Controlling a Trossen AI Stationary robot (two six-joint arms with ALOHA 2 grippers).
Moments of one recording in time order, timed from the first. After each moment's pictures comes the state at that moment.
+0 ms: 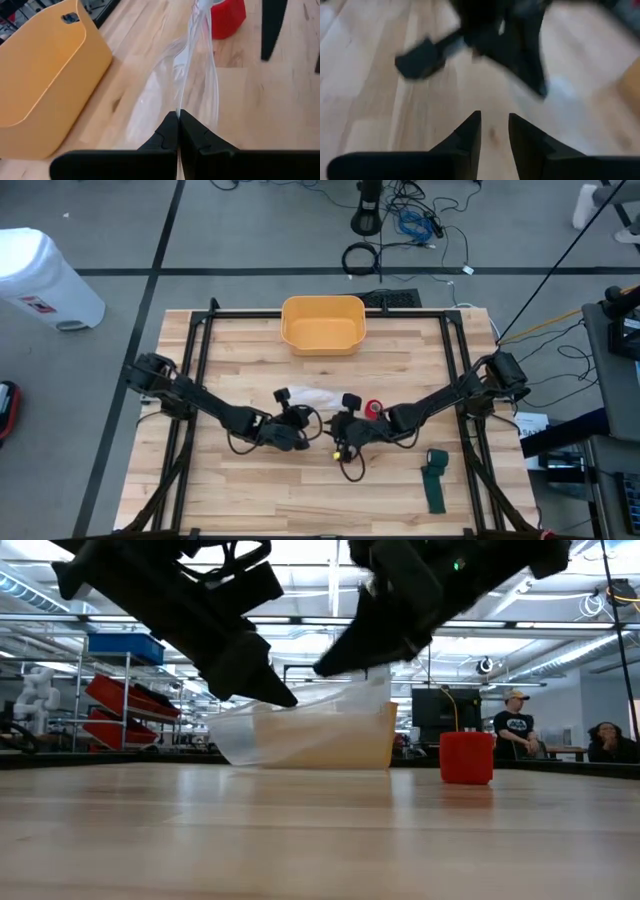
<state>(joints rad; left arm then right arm) -0.34 1.71 0.82 0.15 -0.78 -0.15 0.32 1.75 0.98 0.15 0.47 0.22</state>
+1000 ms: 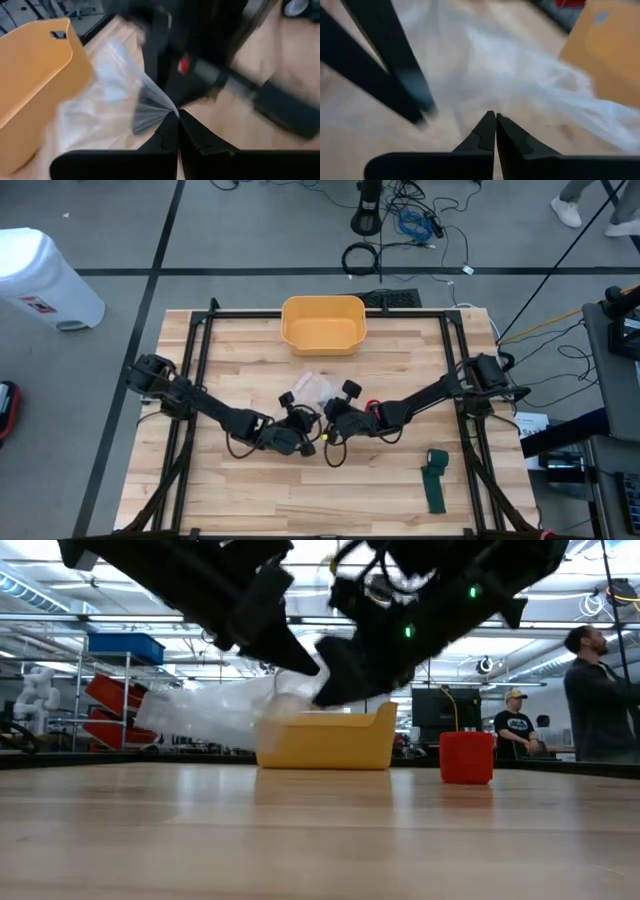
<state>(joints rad) -0.37 1.71 0.89 0.19 -0.76 -0.23 0.23 1.89 0.98 0.28 0.69 0.23</state>
